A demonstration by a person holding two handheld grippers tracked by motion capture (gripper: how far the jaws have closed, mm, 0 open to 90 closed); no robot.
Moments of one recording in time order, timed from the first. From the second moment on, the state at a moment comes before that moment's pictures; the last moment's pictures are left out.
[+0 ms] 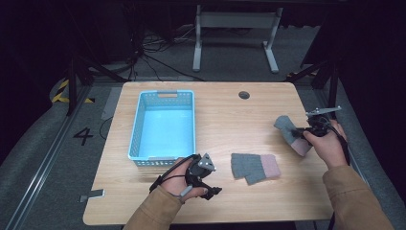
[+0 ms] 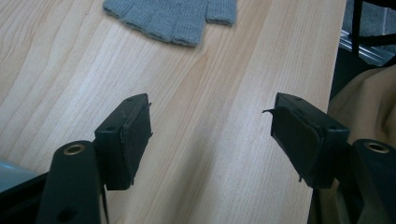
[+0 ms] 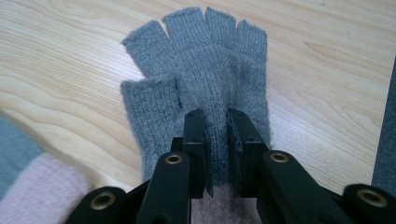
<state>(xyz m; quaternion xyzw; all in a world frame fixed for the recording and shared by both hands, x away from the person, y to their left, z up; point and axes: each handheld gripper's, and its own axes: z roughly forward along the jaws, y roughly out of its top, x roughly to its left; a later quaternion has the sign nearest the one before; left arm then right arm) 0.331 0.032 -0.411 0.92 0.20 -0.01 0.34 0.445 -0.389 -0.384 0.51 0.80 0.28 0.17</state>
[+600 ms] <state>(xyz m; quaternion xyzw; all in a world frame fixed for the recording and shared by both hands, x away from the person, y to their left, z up) 0.331 0.032 -0.410 0.92 0.20 0.00 0.34 0.410 -0.360 -0.348 0.42 0.84 0.31 0.17</state>
